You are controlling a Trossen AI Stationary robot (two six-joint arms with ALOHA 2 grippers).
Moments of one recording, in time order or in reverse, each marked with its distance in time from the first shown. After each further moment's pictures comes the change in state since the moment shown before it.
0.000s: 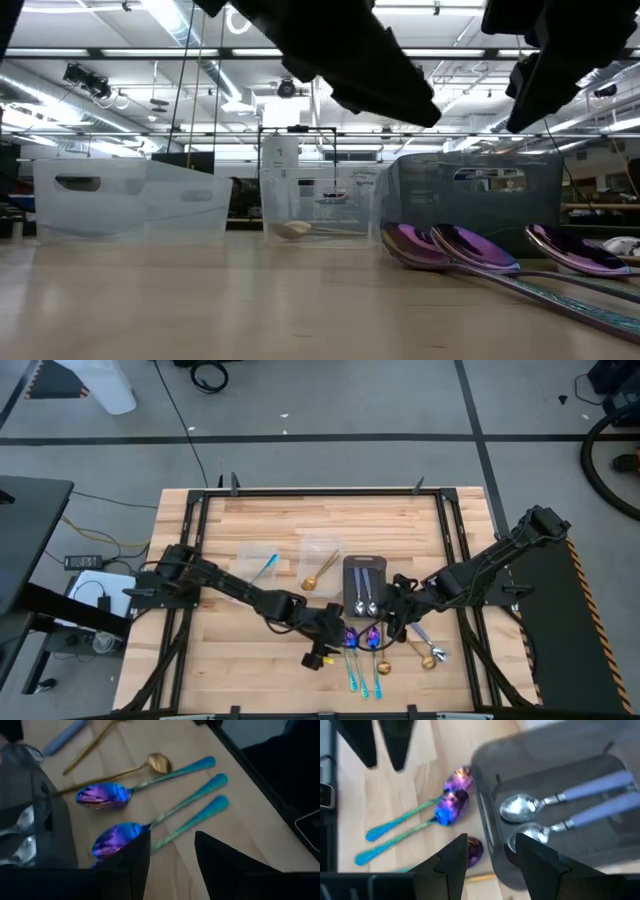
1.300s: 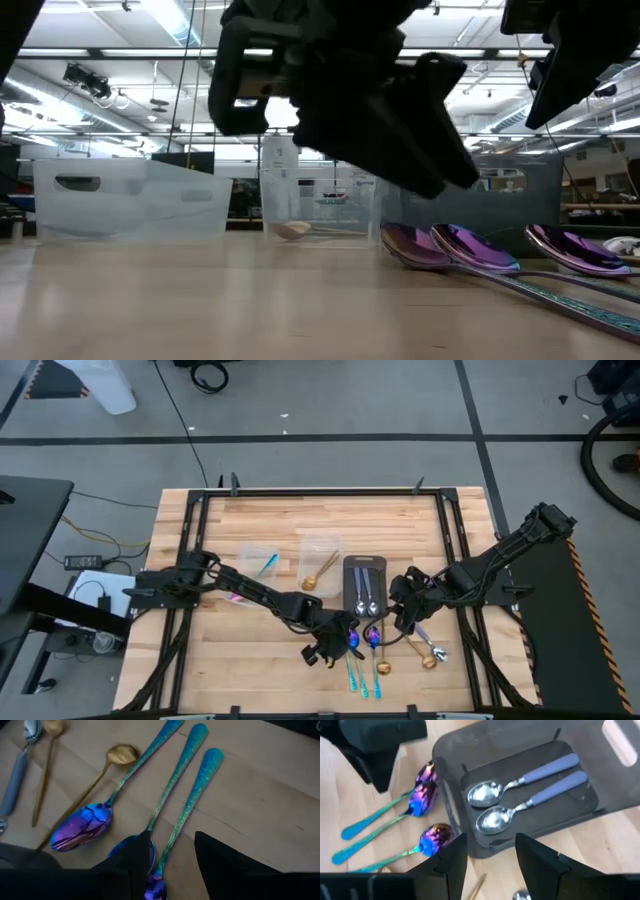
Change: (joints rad) left arm 0.031 0.153 0.135 -0.094 0.116 0.557; right arm 0.024 -0.096 0.000 -0.186 0.085 0.104
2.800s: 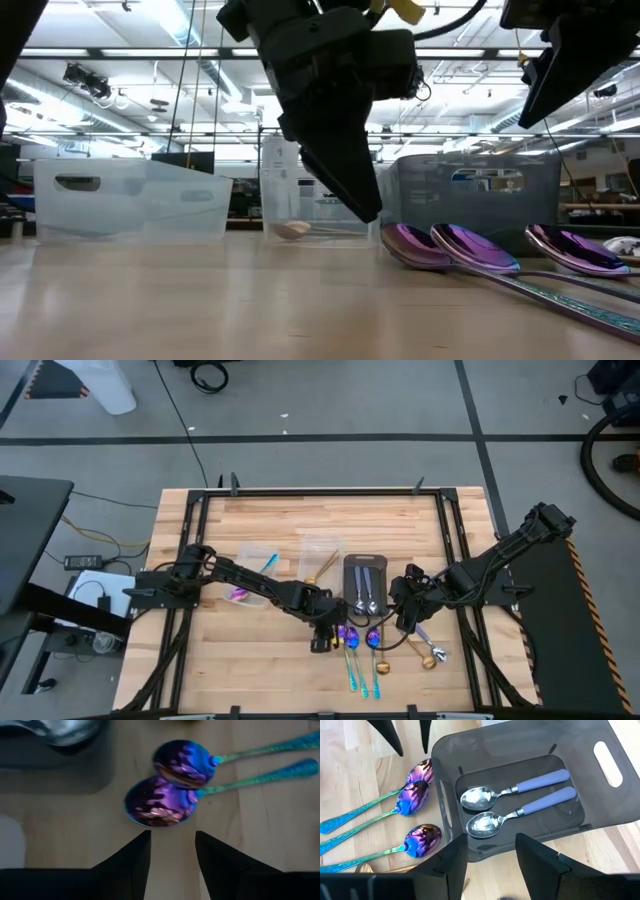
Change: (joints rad) left arm 0.047 -0.043 0.000 -0.264 -0.128 -0.847; right arm 0.008 0.000 0.000 -0.010 0.053 -0.098
